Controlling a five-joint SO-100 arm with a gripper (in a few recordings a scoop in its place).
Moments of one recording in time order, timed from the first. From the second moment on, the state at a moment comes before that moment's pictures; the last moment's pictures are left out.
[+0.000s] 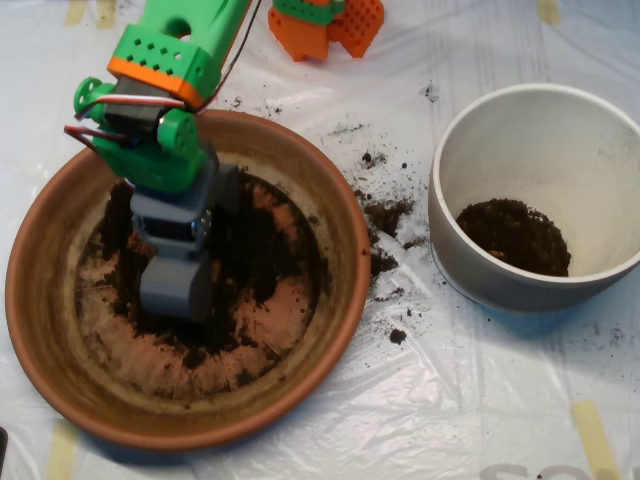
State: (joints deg) arm 29.6 64.5 80.6 76.1 -14.6
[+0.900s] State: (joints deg) arm 32.5 93.3 120.1 51.5 -20.6
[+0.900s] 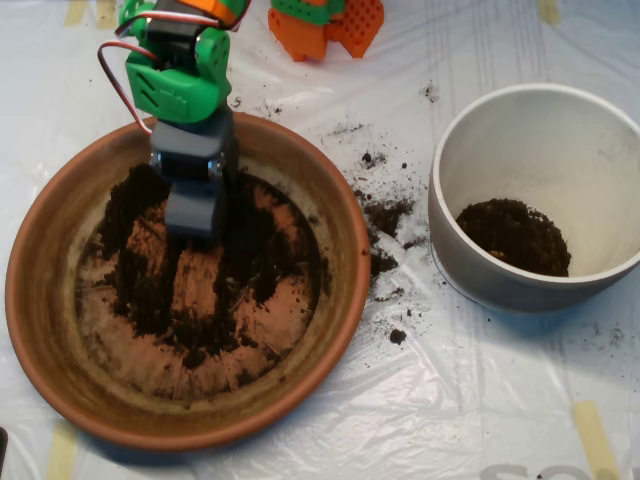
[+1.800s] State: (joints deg) arm 18.8 105.4 107.3 64.0 -13.1
